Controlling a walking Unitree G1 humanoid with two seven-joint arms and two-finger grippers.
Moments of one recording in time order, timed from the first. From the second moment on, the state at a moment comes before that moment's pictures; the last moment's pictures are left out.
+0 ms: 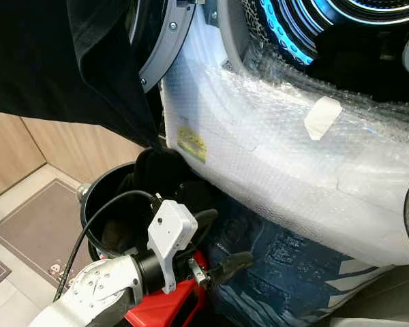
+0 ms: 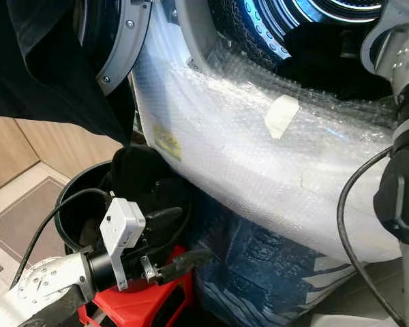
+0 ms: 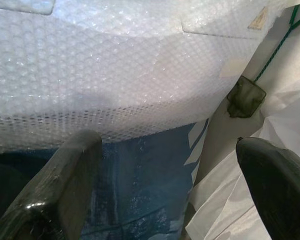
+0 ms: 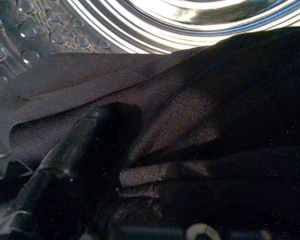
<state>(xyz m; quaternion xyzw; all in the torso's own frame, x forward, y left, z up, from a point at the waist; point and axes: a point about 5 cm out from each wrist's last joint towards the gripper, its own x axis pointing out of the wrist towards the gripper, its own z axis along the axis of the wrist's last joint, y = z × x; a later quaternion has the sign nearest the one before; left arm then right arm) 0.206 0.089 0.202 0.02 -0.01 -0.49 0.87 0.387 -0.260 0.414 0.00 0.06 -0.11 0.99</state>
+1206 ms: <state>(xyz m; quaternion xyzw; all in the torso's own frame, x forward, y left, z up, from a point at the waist) 0.210 0.090 0.203 0.02 -0.01 -0.49 0.87 0.364 -0.205 0.352 0.01 0.02 -0.11 0.99</state>
